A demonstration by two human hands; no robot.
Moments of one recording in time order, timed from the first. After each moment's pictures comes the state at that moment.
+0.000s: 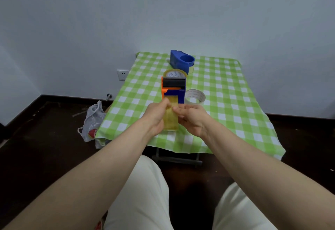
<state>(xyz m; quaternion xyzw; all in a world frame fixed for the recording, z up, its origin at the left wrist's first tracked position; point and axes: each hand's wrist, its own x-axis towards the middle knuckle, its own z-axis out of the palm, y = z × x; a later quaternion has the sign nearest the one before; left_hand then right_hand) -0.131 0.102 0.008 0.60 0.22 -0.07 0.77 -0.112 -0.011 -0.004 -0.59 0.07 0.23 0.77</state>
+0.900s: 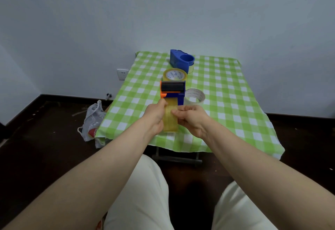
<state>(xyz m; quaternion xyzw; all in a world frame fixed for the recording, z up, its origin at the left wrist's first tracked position) -0.122 0.102 -0.002 0.59 0.28 -0.04 0.76 -0.114 -0.013 -0.007 -0.64 0.04 0.23 0.73</state>
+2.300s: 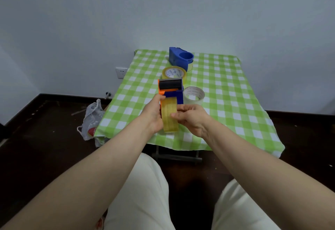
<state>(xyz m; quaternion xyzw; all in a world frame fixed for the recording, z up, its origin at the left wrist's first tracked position) -0.128 0.105 0.004 0.51 0.27 -0.11 0.81 -0.120 -0.015 -0.005 -0.65 0.03 0.24 0.72</state>
